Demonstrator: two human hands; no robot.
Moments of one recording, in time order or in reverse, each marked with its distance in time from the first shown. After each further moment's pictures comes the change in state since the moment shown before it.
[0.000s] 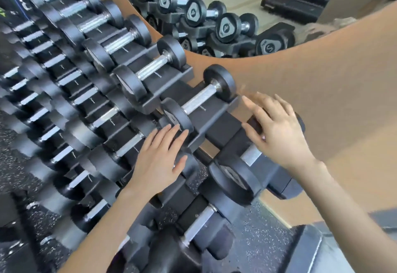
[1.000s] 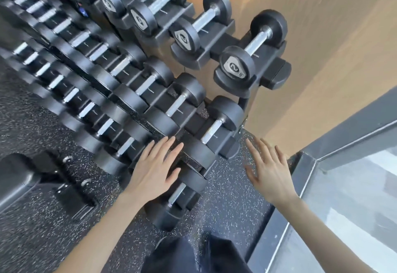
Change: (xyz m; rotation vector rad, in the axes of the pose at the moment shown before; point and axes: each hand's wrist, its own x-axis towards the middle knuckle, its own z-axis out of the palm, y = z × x) left_hand -0.318 0.045 -0.027 0.028 -0.330 0.109; right_hand -0.321 -0.228 -0.065 -0.081 -0.507 0.396
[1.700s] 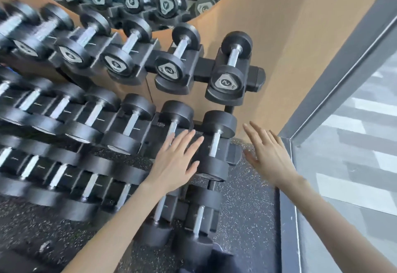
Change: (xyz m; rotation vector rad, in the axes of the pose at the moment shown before) left_hand 0.065 -0.115 -0.038 -0.055 0.223 0.490; right_hand 0.045 -0.127 -0.041 0.031 0.161 0.274
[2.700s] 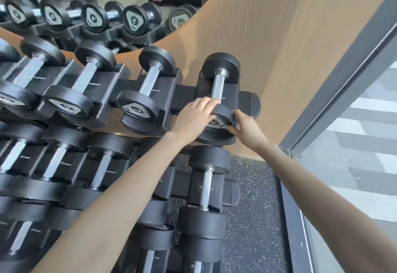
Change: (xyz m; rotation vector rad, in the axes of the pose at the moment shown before) left_hand 0.315 -0.053 0.043 -0.109 0.273 0.211; right_hand 0.236 0.110 0.073 0.447 -0.047 0.276
